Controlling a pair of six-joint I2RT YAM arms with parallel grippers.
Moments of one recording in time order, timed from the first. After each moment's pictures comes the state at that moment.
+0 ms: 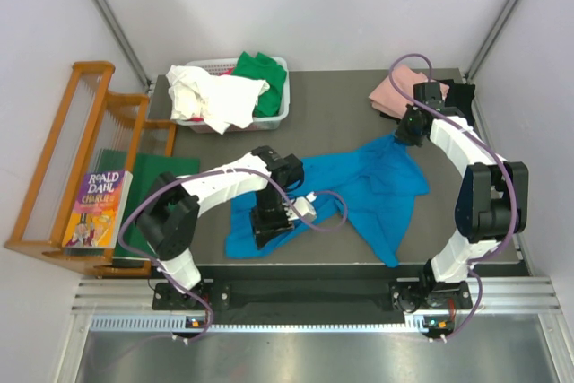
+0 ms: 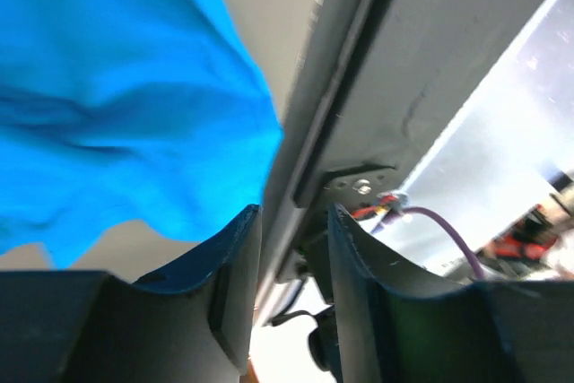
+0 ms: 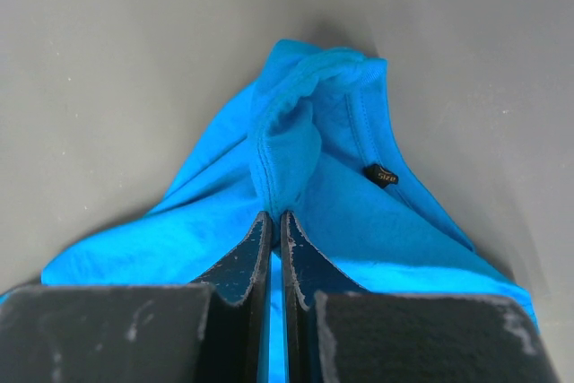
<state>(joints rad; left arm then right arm) -0.82 1.72 1.23 -1.32 0.33 0.51 0.07 1.70 1.28 -0.54 0.02 0.54</state>
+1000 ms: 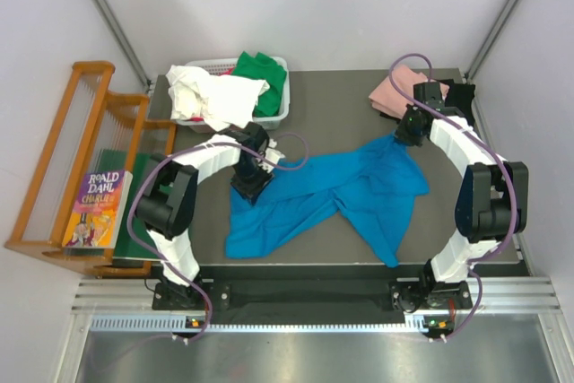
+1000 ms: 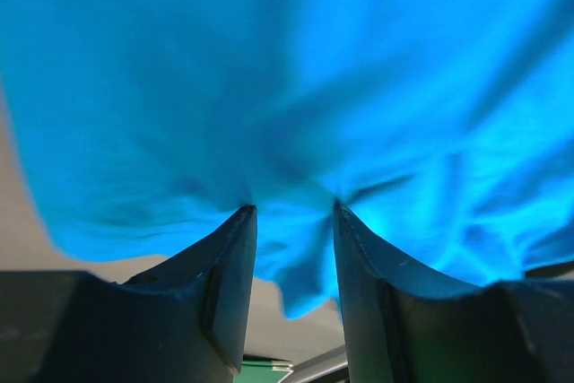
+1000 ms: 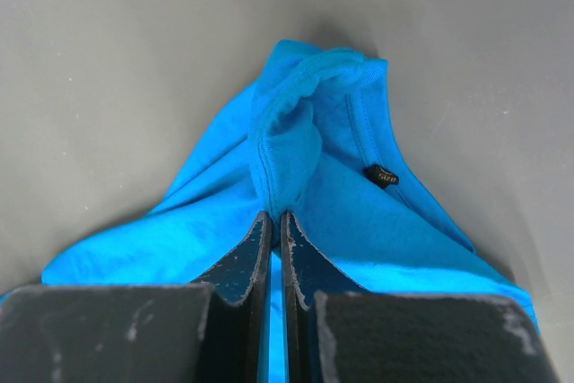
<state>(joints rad) -0.46 1.83 1.22 -0.87 0.13 0.29 0.07 1.70 1.28 -0.54 0.02 0.53</state>
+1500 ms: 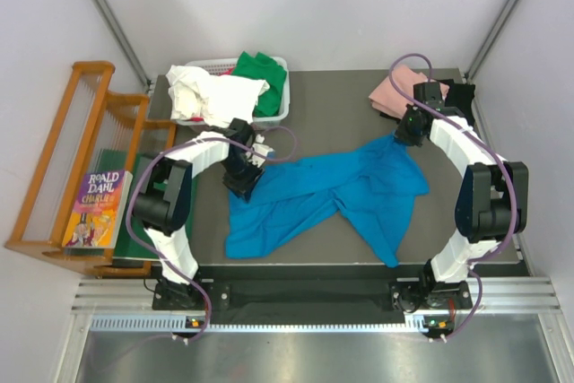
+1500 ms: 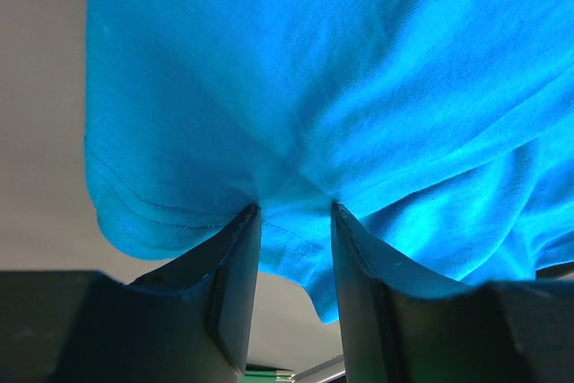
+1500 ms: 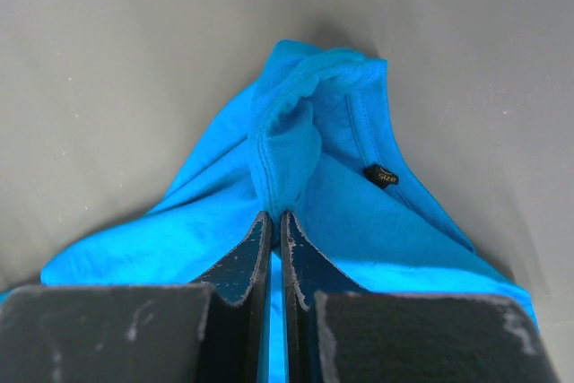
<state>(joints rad) -0.32 1.84 1.21 -0.85 0.20 0.32 0.07 1.70 1.28 -0.54 0.02 0.53</state>
